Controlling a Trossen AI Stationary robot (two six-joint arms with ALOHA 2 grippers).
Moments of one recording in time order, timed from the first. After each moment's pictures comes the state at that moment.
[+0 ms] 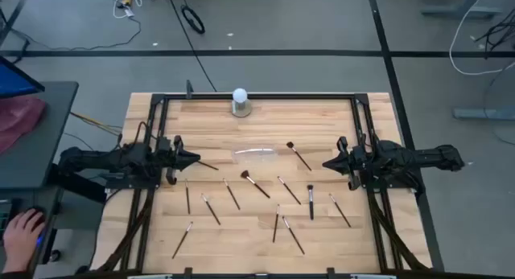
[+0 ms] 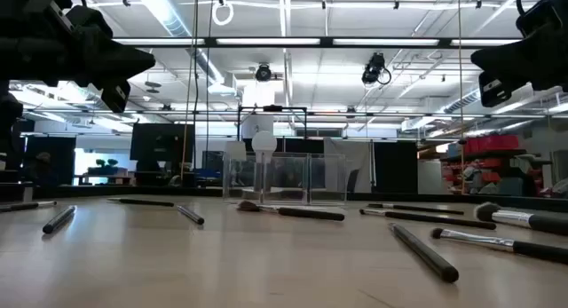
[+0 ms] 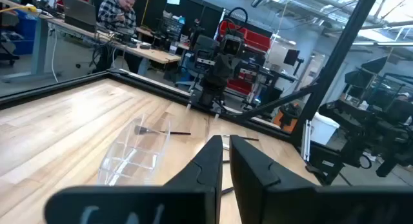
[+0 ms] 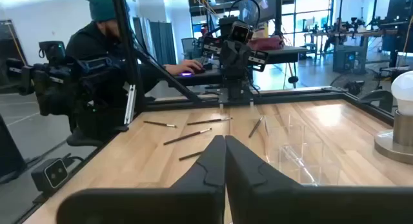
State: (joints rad) left arm -0.07 0.01 0.01 0.07 -0.16 -0.35; right arm 0.09 0.01 0.02 0.02 -0.04 0.10
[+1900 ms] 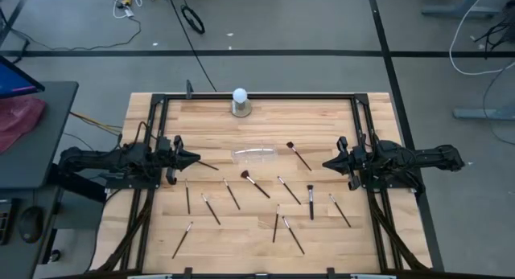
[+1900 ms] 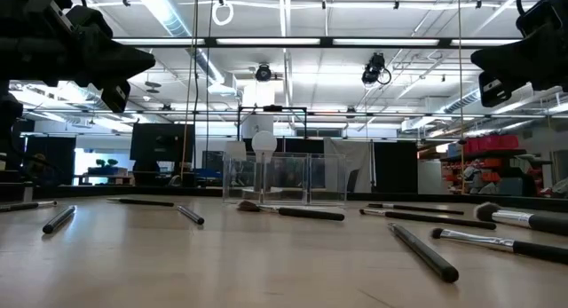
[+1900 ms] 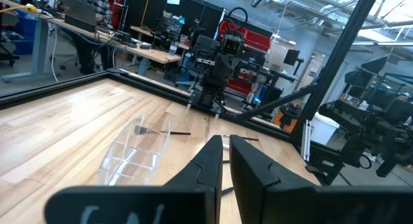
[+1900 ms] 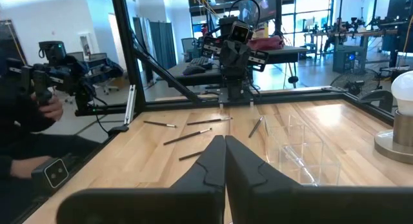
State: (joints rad) left arm -0.07 0.01 0.01 0.07 -0.16 -0.35; right arm 0.09 0.01 0.02 0.02 -0.04 0.10
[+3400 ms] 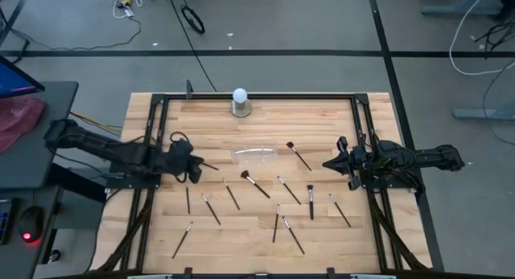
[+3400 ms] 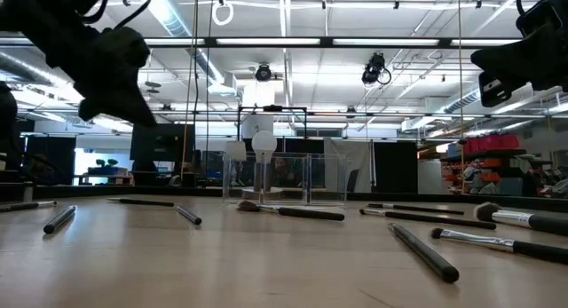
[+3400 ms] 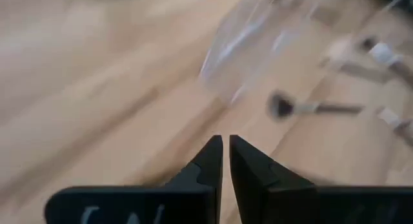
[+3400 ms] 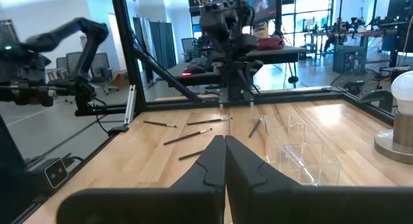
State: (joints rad) left arm -0.27 0.82 0.47 -0.54 -0.52 -0.95; right arm 0.09 0.01 0.02 0.02 -0.04 0.10
